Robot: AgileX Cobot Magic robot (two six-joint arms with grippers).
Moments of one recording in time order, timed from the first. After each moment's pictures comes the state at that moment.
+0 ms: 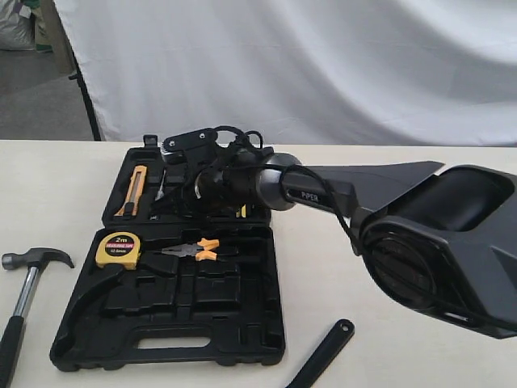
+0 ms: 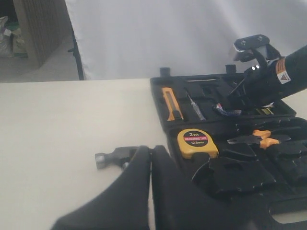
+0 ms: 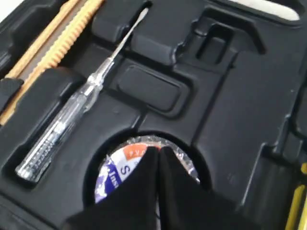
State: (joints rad) left arm 0.03 0.00 0.00 -0.02 0.27 0.01; right arm 0.84 2.50 -1.97 -0.40 0.37 0.53
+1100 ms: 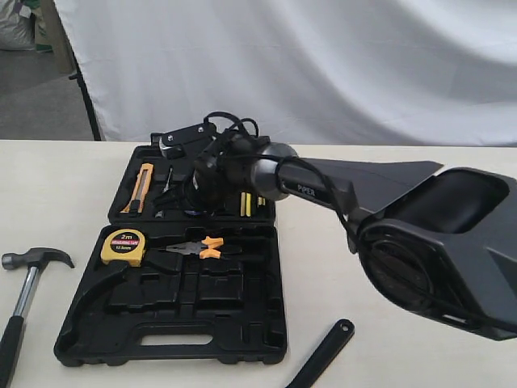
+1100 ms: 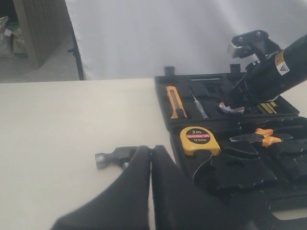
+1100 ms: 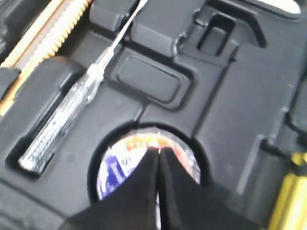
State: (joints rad) left arm 0.03 0.00 0.00 -0.02 0.27 0.01; right arm 0.84 2.50 -2.06 -0.37 0.53 0.47
